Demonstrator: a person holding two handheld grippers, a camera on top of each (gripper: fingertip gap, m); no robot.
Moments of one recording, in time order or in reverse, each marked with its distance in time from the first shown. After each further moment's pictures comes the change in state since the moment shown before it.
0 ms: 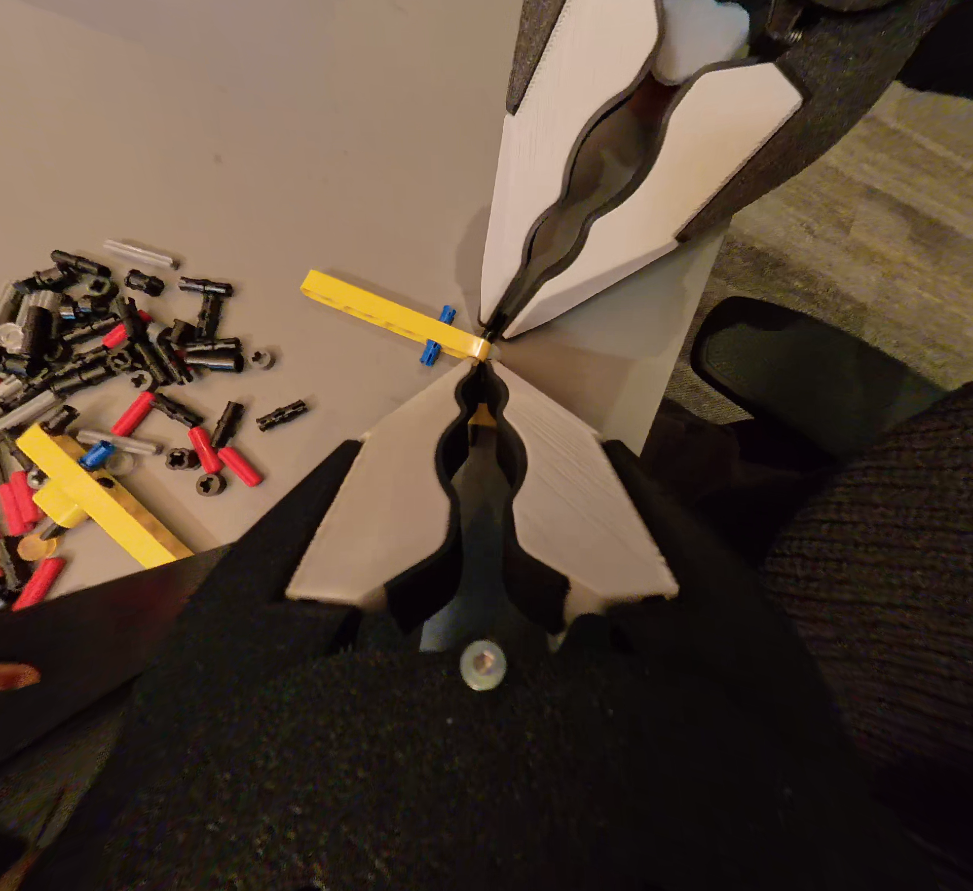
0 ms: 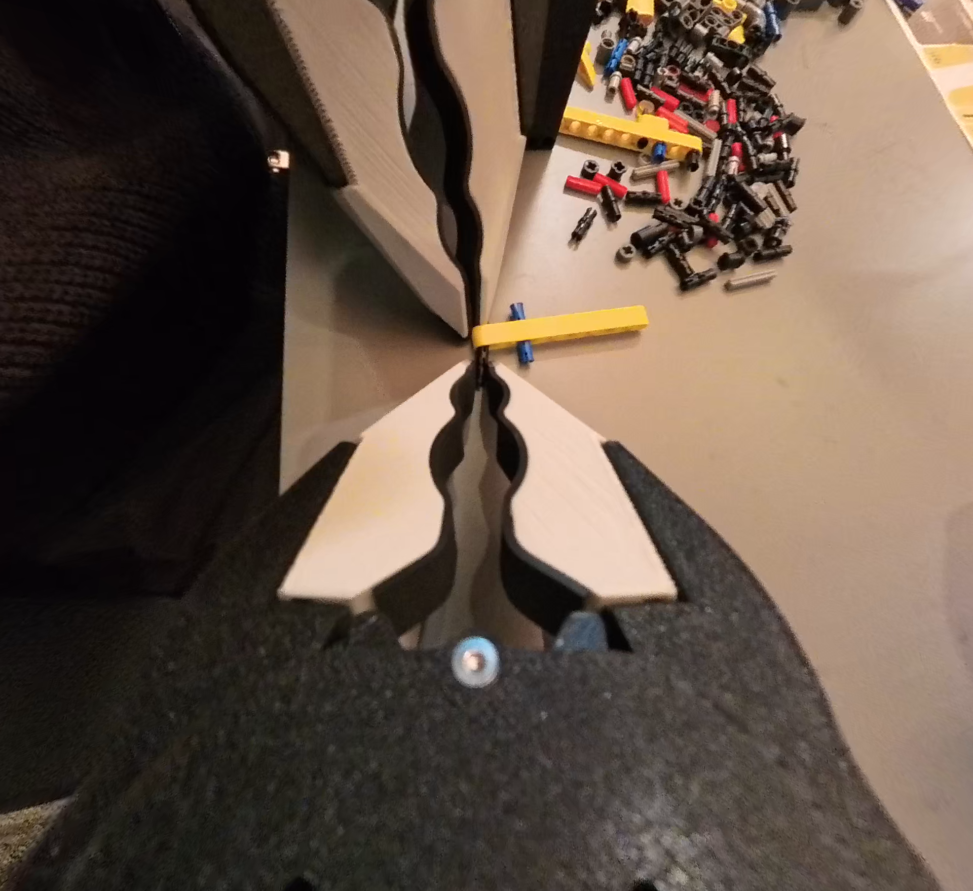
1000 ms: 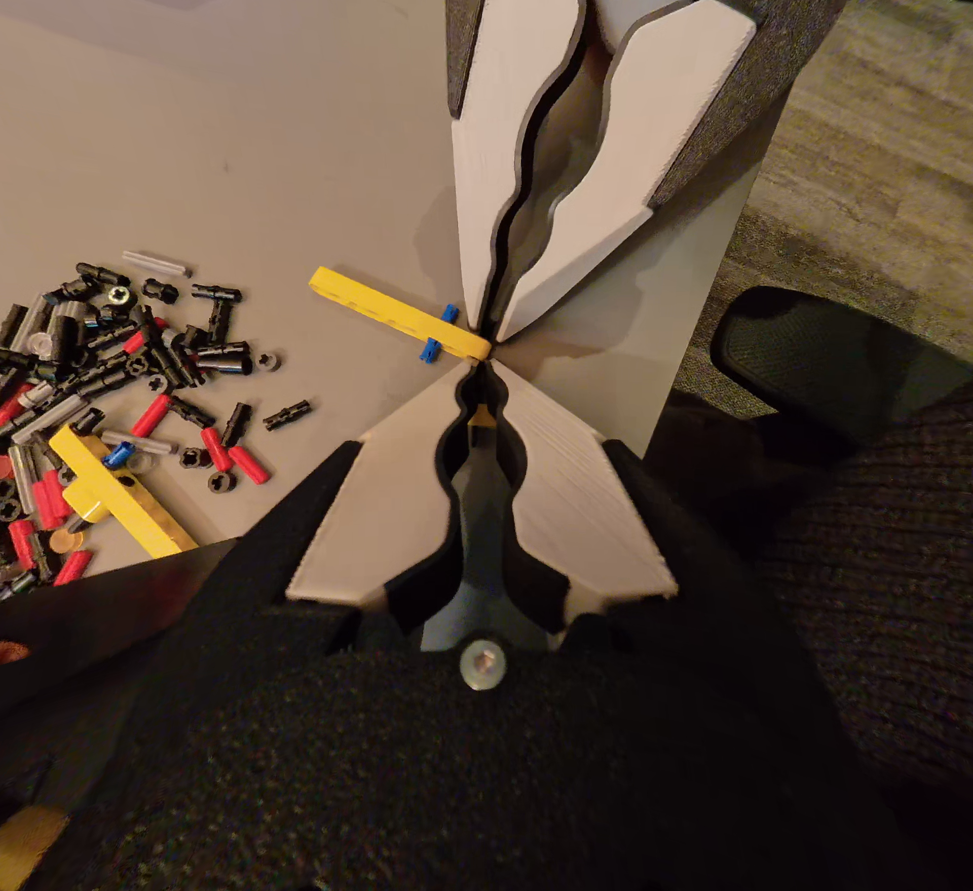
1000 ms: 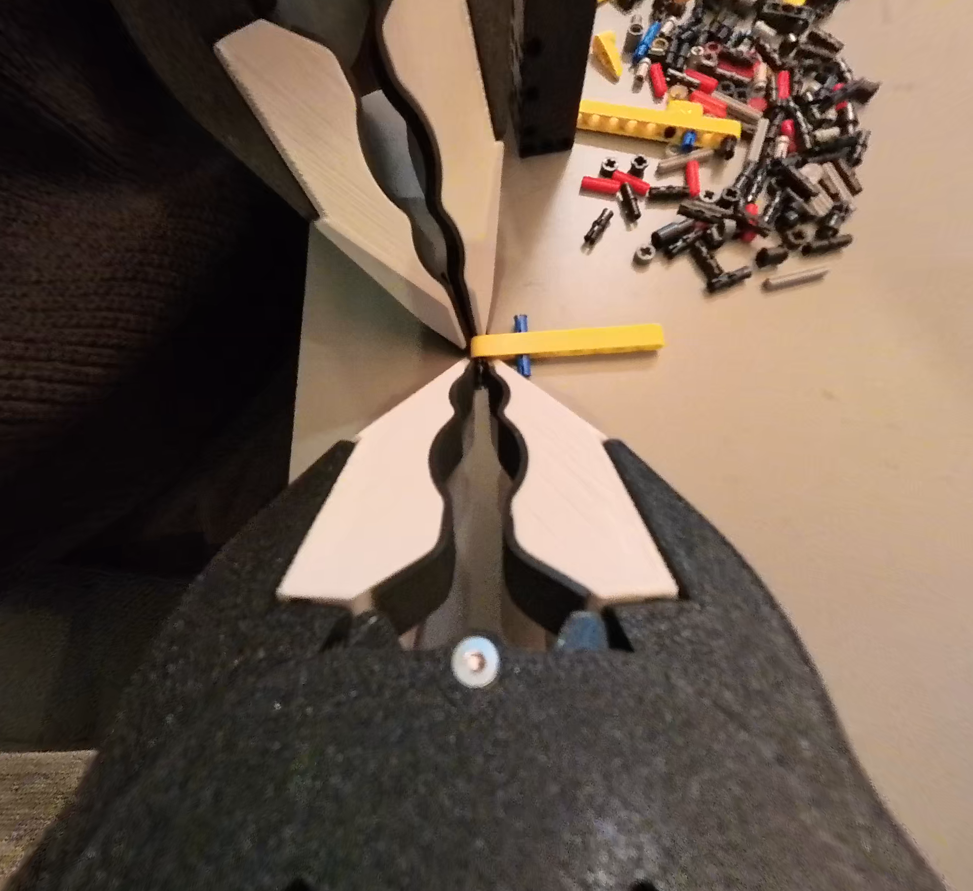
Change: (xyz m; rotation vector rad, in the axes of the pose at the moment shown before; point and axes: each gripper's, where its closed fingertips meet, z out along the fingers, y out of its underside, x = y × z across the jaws) left arm -0.001 0.000 -0.001 -0.006 -0.050 0.049; right arm 0.000 -0.002 0.003 -0.002 -0.146 0.100
